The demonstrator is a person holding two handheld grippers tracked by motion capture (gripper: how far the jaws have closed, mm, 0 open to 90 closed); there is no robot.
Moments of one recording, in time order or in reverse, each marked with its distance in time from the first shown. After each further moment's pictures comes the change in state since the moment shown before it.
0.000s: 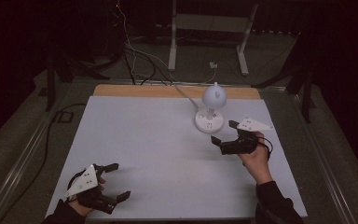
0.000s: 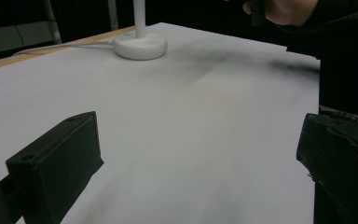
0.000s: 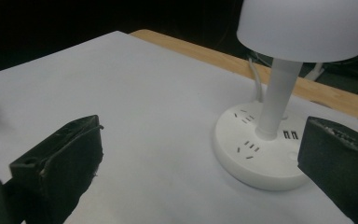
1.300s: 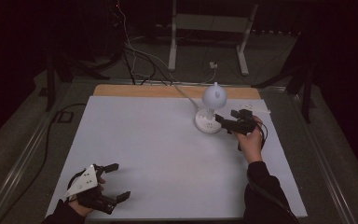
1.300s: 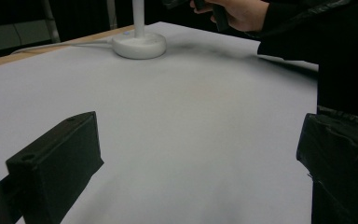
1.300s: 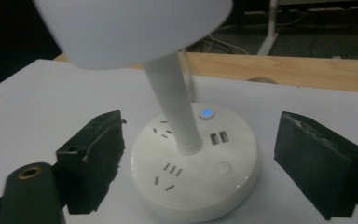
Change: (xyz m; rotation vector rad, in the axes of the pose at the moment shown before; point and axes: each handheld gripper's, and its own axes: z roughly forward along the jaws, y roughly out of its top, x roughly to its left) left arm 0.000 0.000 0.000 0.001 -0.006 -0.003; right arm -0.066 -0.004 0.051 0.015 -0.172 0.271
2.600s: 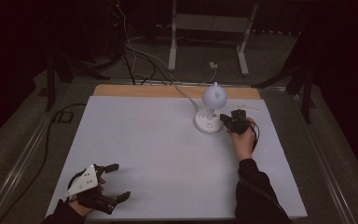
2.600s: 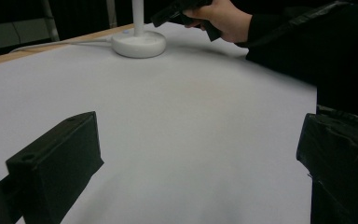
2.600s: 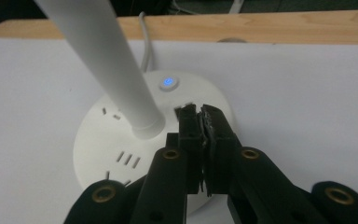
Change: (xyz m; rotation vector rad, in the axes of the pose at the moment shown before) left arm 0.000 0.000 0.000 0.010 0.000 -0.001; right arm -0.005 -0.014 0.033 0.115 -0.148 0.045
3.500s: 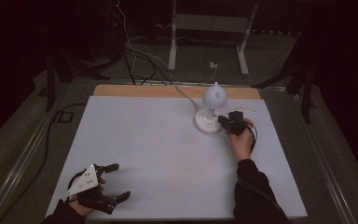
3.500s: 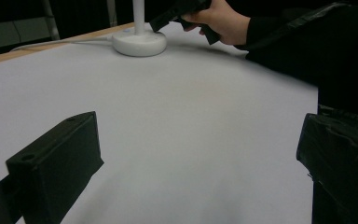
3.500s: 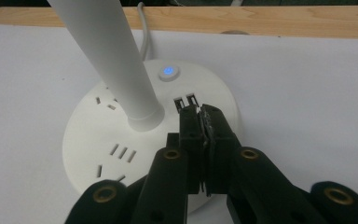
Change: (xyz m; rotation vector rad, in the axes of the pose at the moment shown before) left arm 0.001 -0.001 0.001 0.002 0.001 -0.002; right arm 0.002 -0.006 0.008 0.011 -0.012 -0.028
